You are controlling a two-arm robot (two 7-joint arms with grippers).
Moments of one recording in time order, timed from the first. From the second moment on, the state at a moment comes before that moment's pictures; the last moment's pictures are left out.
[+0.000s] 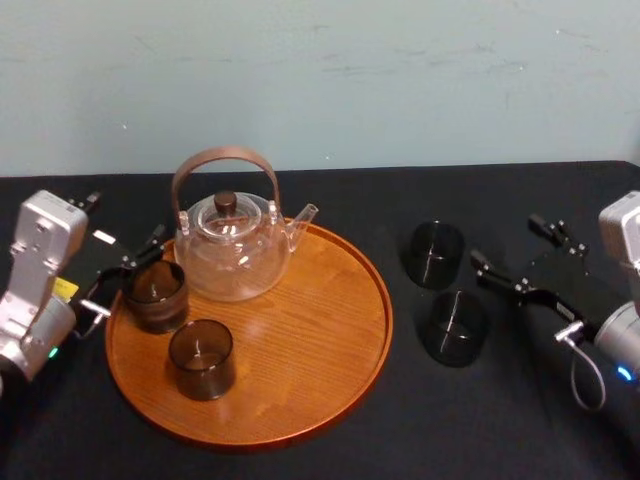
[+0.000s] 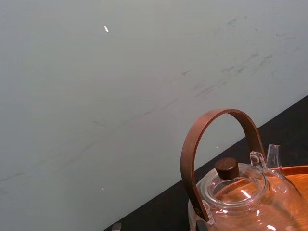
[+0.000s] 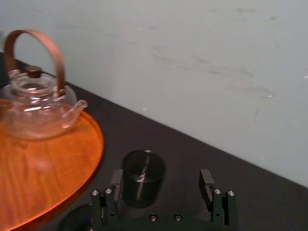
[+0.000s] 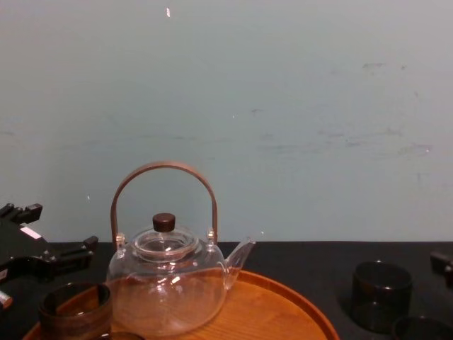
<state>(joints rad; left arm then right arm) -0.20 0.60 0.45 -1.41 -0.25 -0.12 0.03 0.04 0.65 -0.35 -1.62 0.39 -0.04 0.13</state>
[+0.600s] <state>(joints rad) -0.20 0.60 0.45 -1.41 -0.25 -0.12 0.03 -0.06 0.65 -0.33 -1.70 0.39 0.00 0.21</state>
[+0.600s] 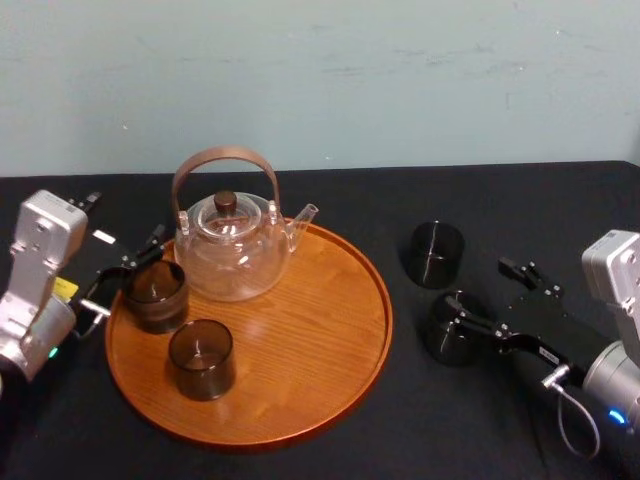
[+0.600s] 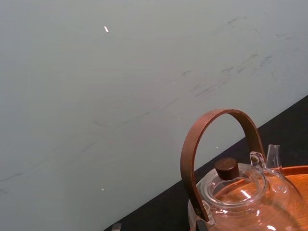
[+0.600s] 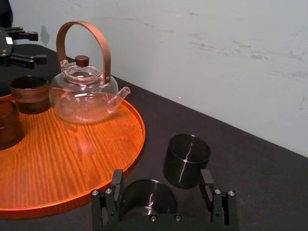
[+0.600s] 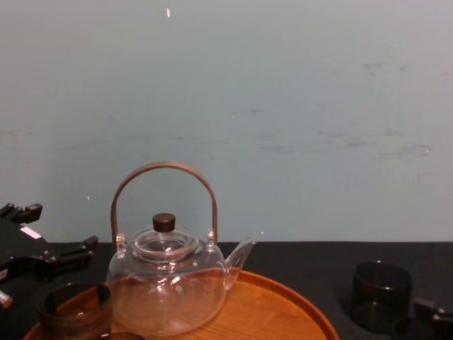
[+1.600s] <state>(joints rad) -0.20 0.60 0.45 -1.41 -0.25 -0.12 0.03 -0.08 0.58 -0.29 -1.64 0.38 0.03 0.29</state>
